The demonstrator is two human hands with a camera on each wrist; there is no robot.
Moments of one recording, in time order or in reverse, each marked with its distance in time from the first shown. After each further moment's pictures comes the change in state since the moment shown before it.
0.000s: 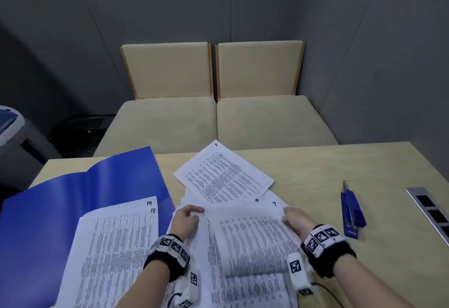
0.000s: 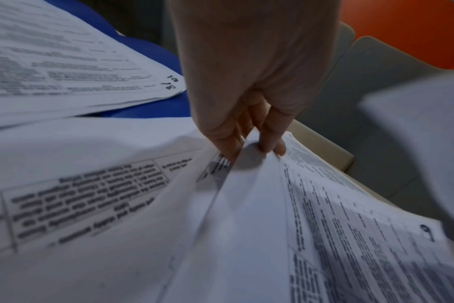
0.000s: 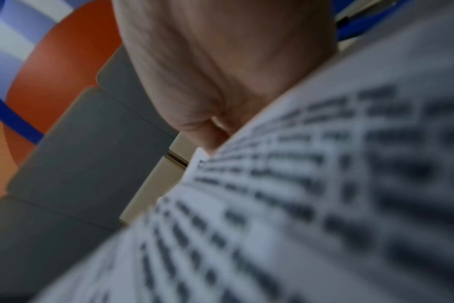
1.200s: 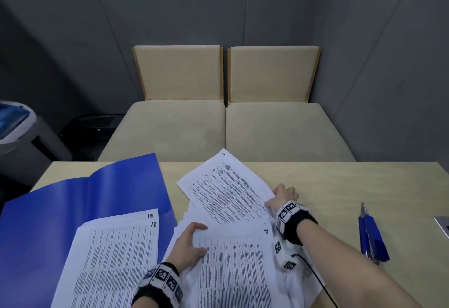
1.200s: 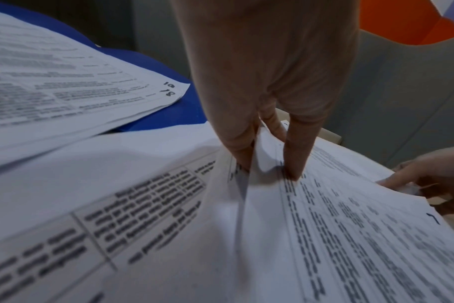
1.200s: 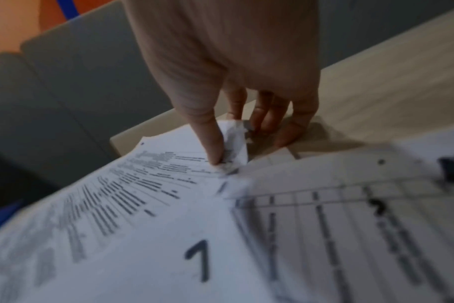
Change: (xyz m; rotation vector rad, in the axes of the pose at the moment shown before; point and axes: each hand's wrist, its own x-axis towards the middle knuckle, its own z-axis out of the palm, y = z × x) left_hand -0.005 -0.014 -0.001 0.083 -0.142 0.074; right_hand 0.063 -0.092 0.015 -0.518 0.409 -0.136
